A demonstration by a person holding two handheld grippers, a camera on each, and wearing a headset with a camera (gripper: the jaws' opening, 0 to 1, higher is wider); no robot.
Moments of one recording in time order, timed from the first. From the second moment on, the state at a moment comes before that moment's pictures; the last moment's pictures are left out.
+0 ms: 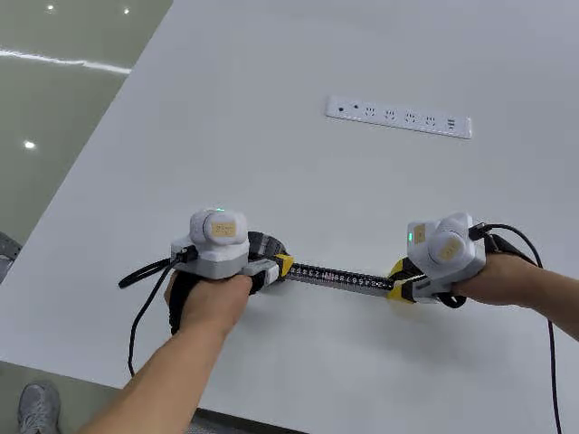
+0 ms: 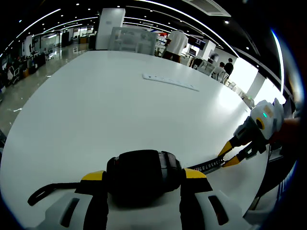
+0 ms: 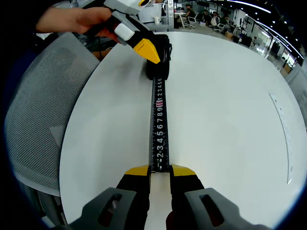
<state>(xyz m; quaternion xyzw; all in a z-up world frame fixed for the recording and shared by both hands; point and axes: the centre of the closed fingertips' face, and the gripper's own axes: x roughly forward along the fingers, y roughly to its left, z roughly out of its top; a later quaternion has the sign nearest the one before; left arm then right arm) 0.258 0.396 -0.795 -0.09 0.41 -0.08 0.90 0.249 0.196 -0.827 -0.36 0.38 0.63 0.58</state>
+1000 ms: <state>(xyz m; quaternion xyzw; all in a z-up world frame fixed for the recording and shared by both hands) 0.258 0.396 -0.796 -0.08 0.41 -0.08 0.90 0.246 0.219 -0.827 -0.35 0.37 0.64 0.58</state>
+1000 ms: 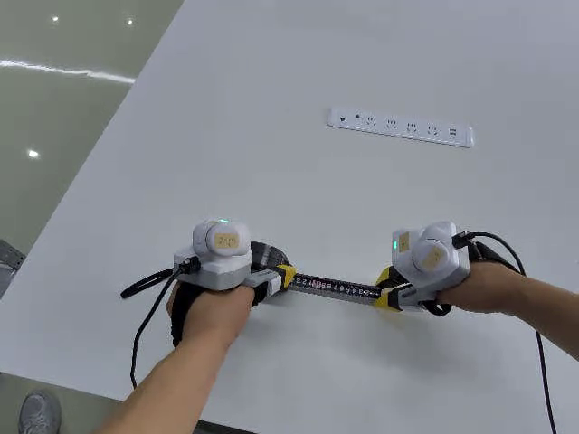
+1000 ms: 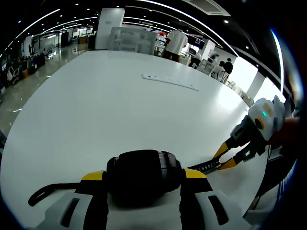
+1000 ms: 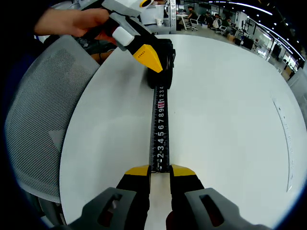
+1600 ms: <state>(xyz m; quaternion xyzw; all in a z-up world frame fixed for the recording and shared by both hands) 0.258 0.396 -0.796 -0.08 0.41 -0.08 0.90 0.245 0.235 -0.828 -0.35 0.36 0.64 0.58</state>
